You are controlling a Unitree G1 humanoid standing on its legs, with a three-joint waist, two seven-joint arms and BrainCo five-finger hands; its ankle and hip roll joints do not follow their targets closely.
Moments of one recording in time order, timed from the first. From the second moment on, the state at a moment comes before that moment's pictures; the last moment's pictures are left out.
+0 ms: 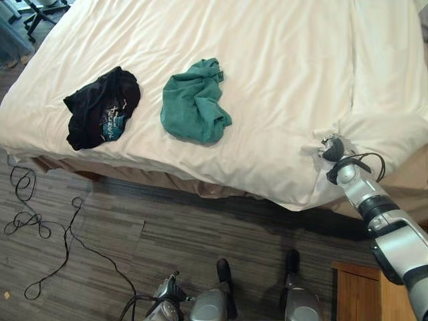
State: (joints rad) left arm -0.08 0.23 -0.37 1.17 0.28 0.00 0.22; right arm -0.80 -0.54 0.38 0.91 -0.26 0.05 -0.22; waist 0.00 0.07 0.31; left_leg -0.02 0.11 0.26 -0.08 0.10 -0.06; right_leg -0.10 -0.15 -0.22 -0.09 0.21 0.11
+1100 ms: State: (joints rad) left arm -0.05 0.18 -0.37 1.17 0.27 0.04 0.25; right arm -0.56 -0.74 0.05 0.48 -0.14 0.00 -0.63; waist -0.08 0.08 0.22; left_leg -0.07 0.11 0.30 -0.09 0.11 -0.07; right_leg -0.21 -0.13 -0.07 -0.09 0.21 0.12
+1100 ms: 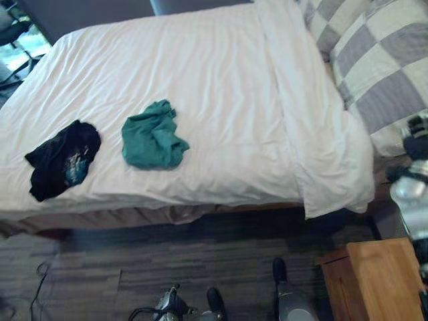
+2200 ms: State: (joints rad) left arm -0.07 0.28 -0.30 1.22 0.26 0.06 0.19; right arm -0.01 -0.21 0.25 1.20 -0.16 0.07 -0.15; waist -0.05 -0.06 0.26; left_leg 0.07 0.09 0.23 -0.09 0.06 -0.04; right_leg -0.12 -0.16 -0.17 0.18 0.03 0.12
